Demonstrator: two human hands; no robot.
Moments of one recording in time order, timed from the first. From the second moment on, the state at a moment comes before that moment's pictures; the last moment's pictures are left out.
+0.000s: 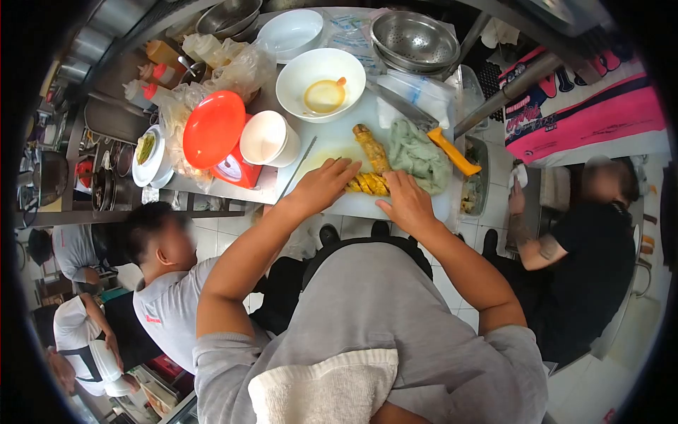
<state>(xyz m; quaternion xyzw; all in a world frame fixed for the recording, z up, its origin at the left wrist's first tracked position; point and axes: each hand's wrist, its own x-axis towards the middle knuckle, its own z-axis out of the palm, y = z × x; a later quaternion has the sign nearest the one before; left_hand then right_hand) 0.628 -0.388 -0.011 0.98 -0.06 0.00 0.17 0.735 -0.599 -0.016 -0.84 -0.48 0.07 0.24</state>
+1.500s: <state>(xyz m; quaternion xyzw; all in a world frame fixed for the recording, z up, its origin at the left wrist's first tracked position) 0.573 -0.290 0.074 0.95 0.18 0.19 0.20 0.732 -0.377 0.089 -0.73 -0.66 0.02 0.19</state>
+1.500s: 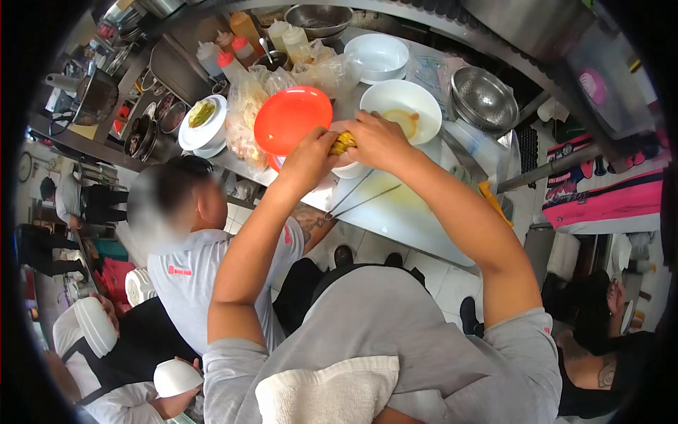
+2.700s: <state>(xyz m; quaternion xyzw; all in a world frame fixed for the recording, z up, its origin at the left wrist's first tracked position) 0.548 -0.362 -0.034 0.92 0.22 0.19 0.26 0.713 -0.640 0.038 -0.89 -0.28 0.14 0.32</state>
